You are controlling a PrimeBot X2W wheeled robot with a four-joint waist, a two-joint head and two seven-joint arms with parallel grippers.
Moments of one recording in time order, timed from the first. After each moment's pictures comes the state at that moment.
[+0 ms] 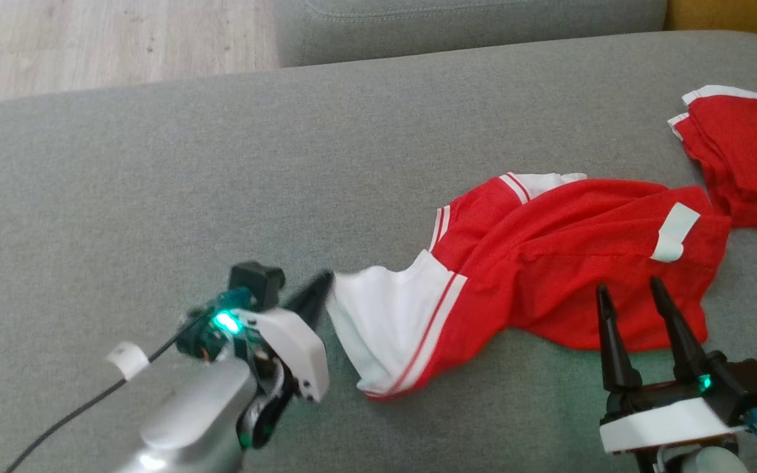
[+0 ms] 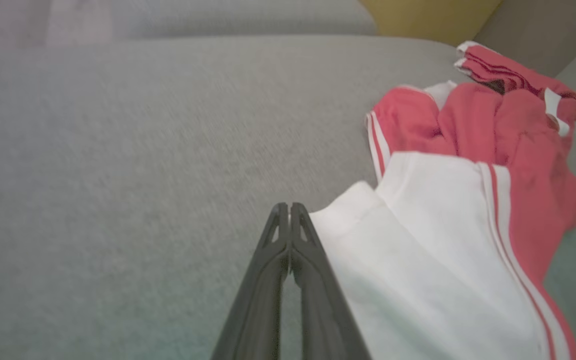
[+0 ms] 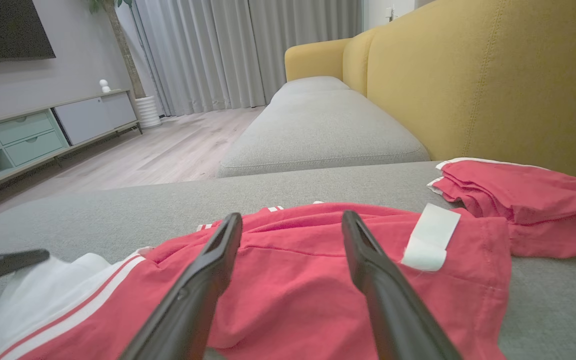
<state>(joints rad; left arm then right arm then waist) -0.51 0.25 -0.91 0.51 -0.83 0.03 0.08 0.09 -0.07 0.06 0.09 0.15 0.13 -0.25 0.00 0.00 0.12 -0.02</state>
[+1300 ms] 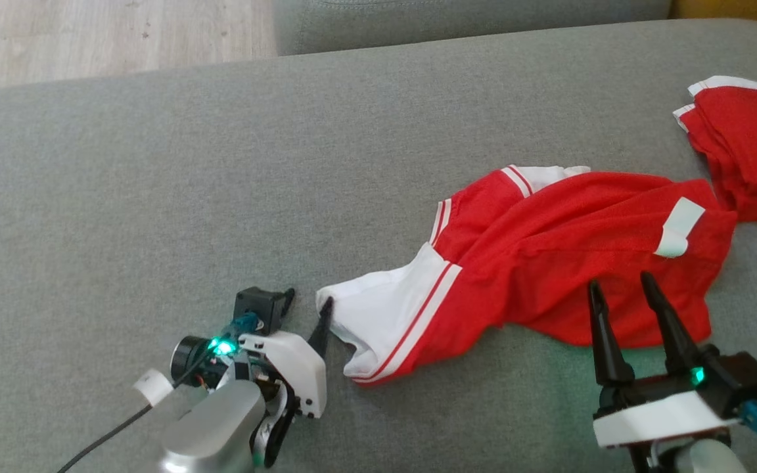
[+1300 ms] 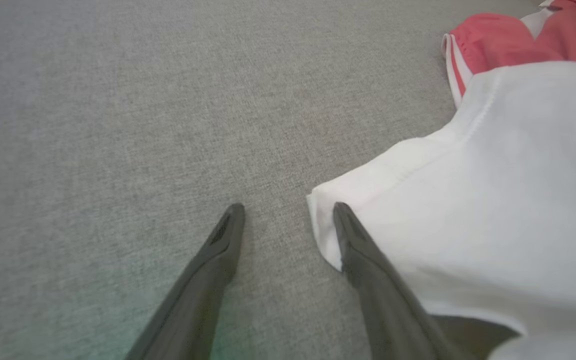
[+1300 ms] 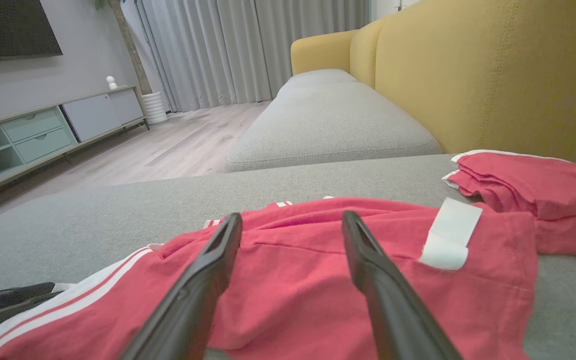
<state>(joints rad) -0.51 0.17 -0.95 0.72 -0.79 0.12 -0.04 0.08 -0.08 0.09 0.10 0.17 0.13 -0.25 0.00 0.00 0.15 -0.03</state>
